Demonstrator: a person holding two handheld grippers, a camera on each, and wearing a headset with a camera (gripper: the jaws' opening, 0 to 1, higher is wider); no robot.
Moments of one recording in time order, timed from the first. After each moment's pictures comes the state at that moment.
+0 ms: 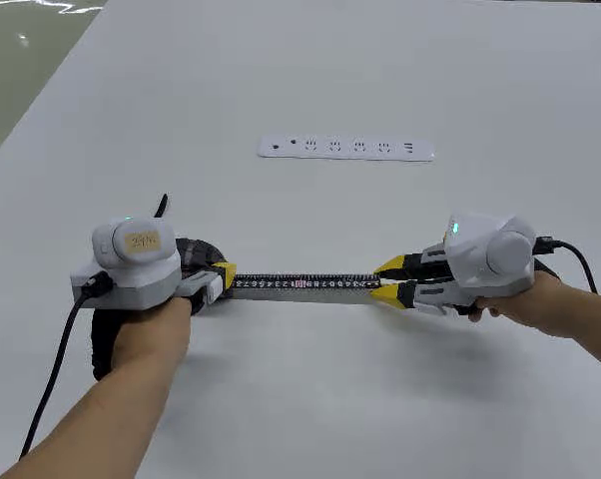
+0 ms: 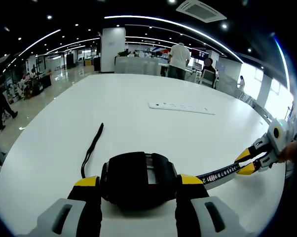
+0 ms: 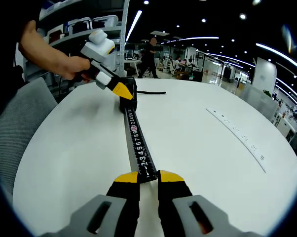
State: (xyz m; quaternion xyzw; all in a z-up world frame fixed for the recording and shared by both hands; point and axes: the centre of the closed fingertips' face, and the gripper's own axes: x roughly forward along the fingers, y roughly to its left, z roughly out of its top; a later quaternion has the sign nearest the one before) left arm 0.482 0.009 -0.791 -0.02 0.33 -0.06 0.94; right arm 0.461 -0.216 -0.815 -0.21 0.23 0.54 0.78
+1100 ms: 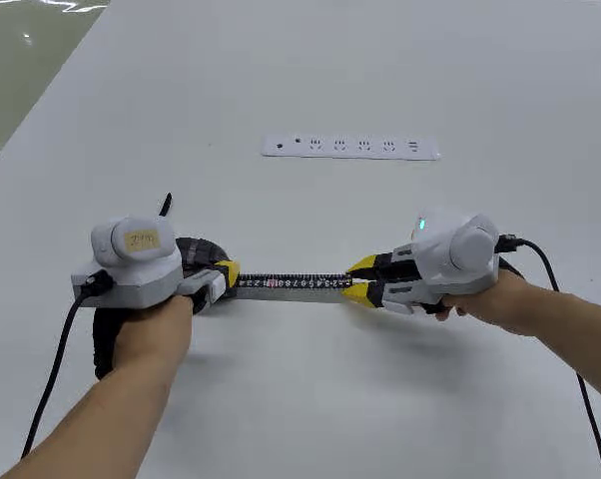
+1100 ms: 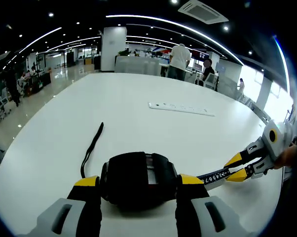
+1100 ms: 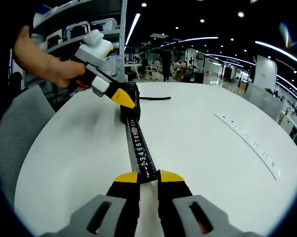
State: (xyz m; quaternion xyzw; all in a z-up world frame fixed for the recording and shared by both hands) left arm 0.483 0.011 -0.791 -0.03 0.34 -0.06 0.94; right arm 0.463 -0.171 -0.815 -0.19 0.23 0.55 0.78
